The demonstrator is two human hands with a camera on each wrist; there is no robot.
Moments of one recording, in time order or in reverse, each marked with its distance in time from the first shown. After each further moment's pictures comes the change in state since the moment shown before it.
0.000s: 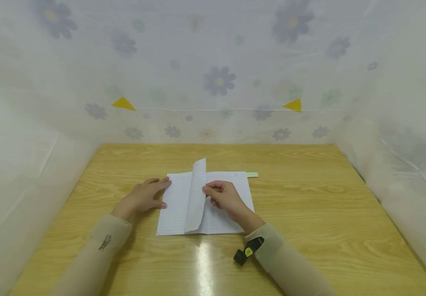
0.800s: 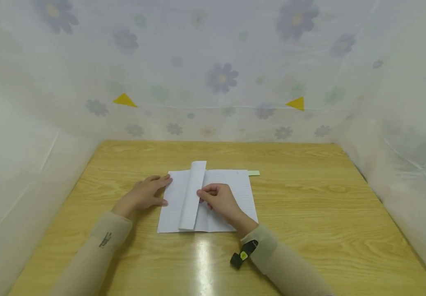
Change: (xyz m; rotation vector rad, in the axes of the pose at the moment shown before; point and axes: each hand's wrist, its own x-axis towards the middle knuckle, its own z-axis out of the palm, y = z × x) left_hand -0.001 -0.001 -0.002 -0.009 0.002 0.004; right_hand -0.001 0.013 0.016 -0.166 -0.004 -0.086
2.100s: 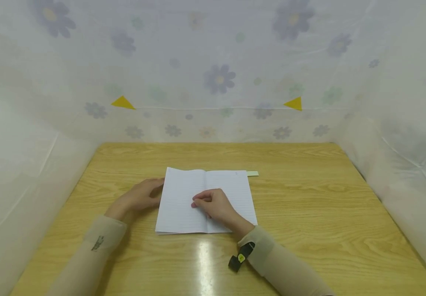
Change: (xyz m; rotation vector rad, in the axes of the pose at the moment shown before) left_hand 0.001 -0.014 0.002 -0.135 0.069 0.121; right_hand -0.004 0.003 0.009 -0.112 -0.069 0.023
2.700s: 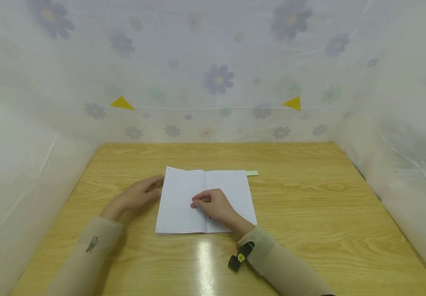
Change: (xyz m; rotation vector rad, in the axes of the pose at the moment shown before) left_hand -0.008 0.001 -0.008 -0.199 0.019 -0.084; right_hand -0.002 -0.002 0.000 -0.035 -0.002 0.014
